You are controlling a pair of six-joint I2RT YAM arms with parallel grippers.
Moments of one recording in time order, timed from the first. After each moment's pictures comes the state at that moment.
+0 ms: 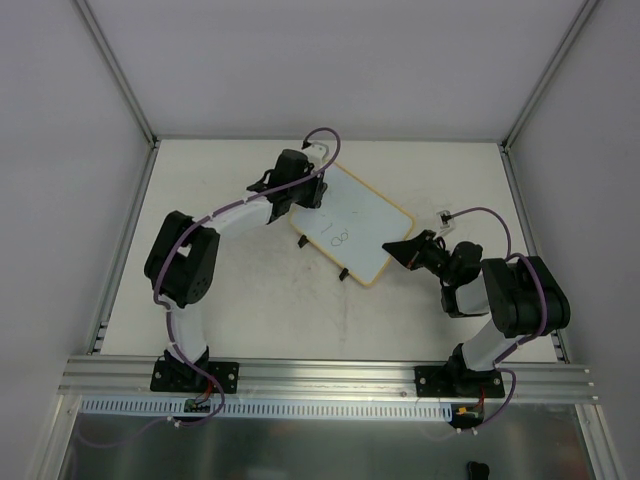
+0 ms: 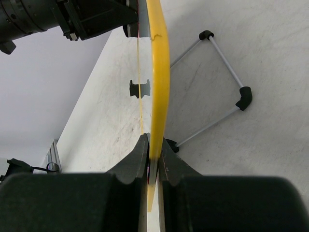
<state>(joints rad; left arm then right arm) -0.52 1.91 1.35 -0.03 0.07 -0.08 0.10 1.63 0.23 1.29 -0.72 0.75</state>
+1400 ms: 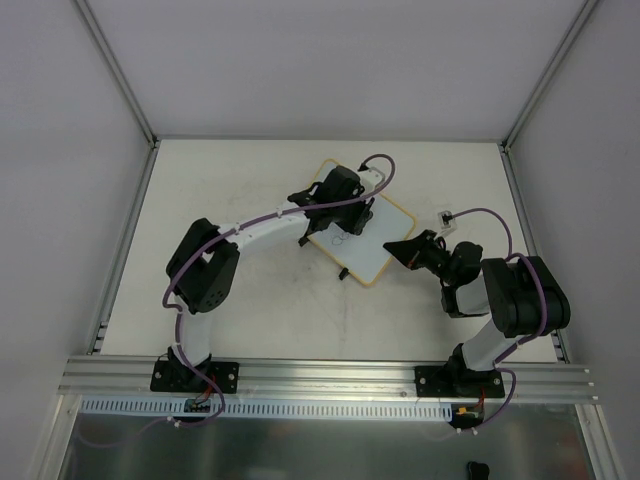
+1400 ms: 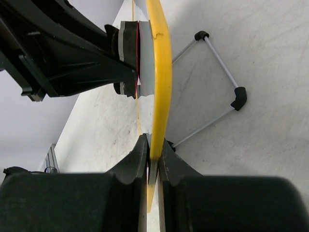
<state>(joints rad) -0.79 1.97 1.51 -0.23 0.03 -0.03 0.09 1.63 0.23 1.28 -0.70 0.75</state>
